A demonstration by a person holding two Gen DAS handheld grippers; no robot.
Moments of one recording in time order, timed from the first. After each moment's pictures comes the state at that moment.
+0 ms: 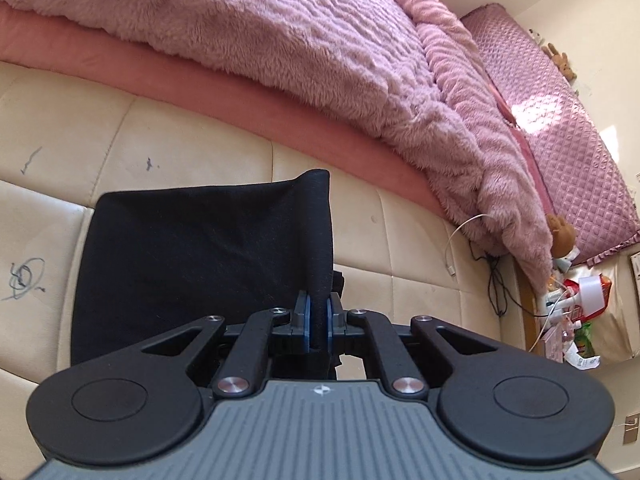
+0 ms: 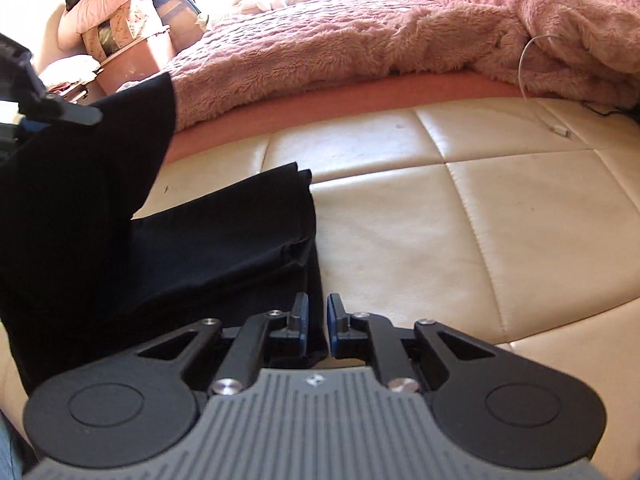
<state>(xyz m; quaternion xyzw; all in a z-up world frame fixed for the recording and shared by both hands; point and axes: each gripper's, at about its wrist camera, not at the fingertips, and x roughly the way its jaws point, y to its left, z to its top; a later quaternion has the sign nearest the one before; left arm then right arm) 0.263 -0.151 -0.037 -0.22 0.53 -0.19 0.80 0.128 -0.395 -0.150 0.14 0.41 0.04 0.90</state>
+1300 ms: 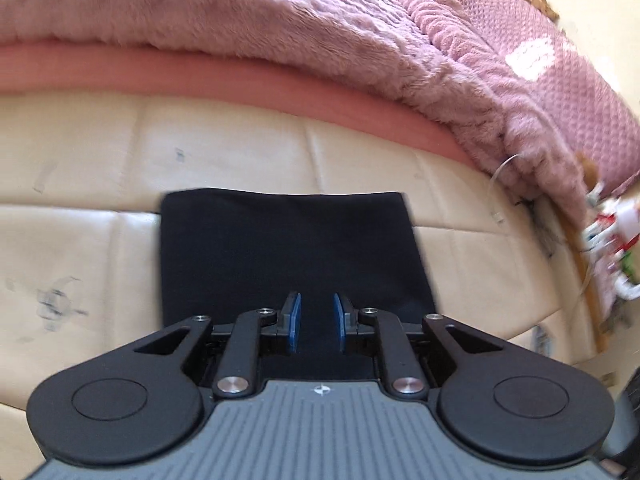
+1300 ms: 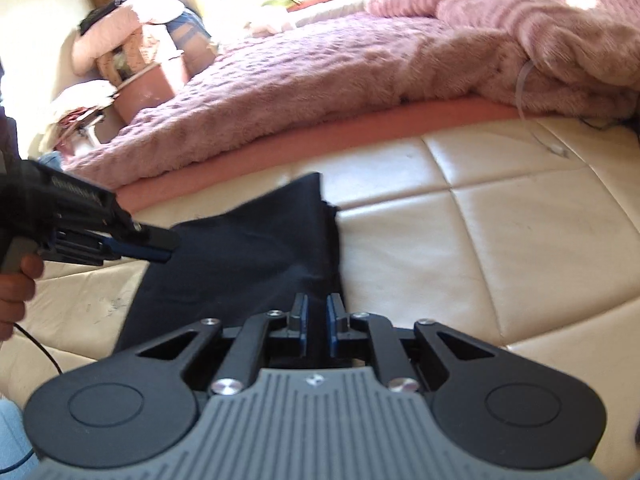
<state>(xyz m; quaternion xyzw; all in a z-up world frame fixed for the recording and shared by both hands) 0.244 -0.125 -0.074 -0.10 0.52 -0.21 0.82 0.112 -0.380 -0.101 0.14 0.37 0.07 0.92</state>
